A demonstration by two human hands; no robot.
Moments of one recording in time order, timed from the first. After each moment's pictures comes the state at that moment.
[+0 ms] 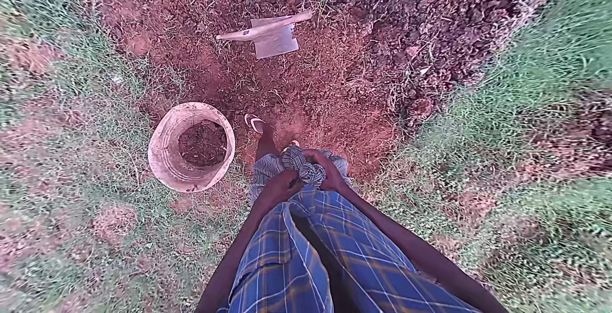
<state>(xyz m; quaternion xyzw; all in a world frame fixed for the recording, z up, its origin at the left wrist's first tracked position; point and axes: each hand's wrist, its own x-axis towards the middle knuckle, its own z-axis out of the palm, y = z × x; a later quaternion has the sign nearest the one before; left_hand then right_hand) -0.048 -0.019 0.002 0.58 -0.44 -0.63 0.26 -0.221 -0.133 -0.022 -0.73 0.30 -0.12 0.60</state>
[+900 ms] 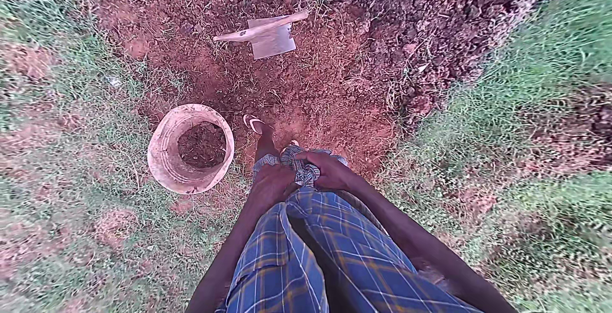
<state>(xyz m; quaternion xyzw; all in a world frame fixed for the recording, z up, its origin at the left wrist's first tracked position) -0.033 -0.016 0.008 0.61 -0.65 -0.36 0.27 -0.216 -0.173 0.012 -0.75 0.23 0.12 0.61</state>
